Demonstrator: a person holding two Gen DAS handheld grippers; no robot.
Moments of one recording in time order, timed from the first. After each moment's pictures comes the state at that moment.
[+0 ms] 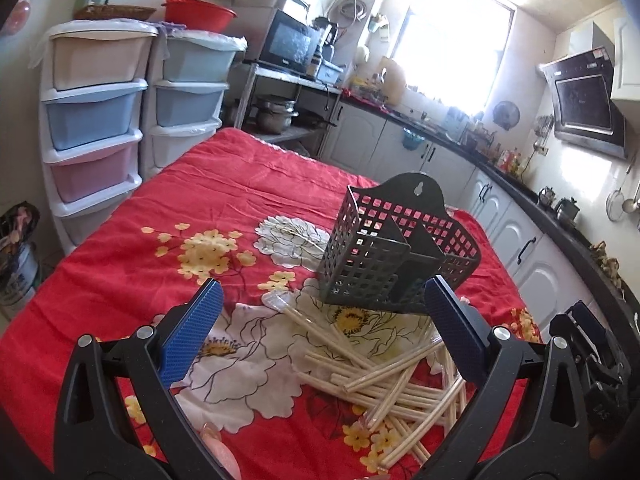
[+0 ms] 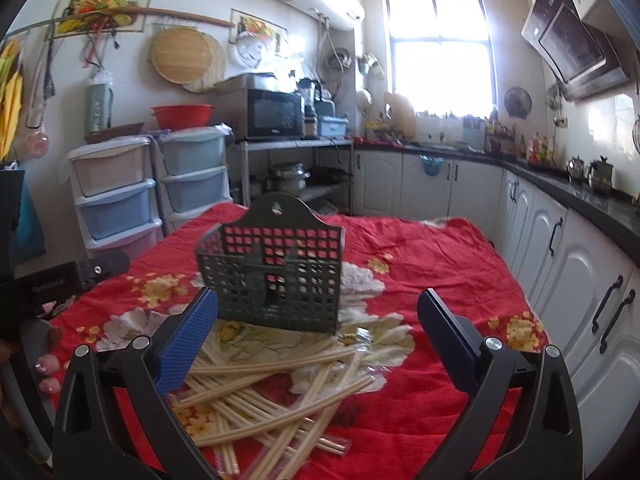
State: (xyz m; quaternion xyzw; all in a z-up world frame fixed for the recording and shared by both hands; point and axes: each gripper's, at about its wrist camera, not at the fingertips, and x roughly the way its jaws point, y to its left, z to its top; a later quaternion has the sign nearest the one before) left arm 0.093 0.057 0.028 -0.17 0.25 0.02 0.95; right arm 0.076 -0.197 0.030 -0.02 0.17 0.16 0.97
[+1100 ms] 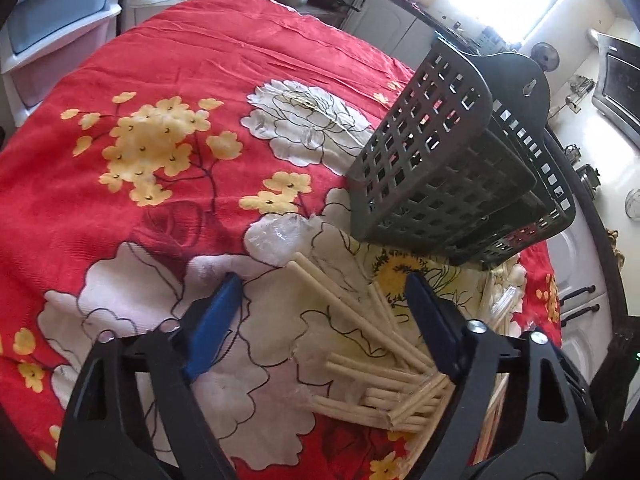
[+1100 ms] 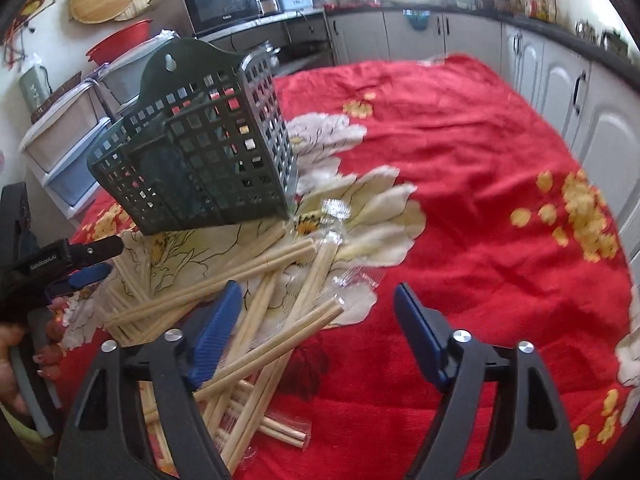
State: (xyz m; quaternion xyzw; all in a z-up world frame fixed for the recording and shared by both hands) left arm 0.193 0.078 -0.066 -0.23 0.45 -0.01 0.86; right arm 0.178 -0.223 -0.068 0.06 0.42 0.16 0.89
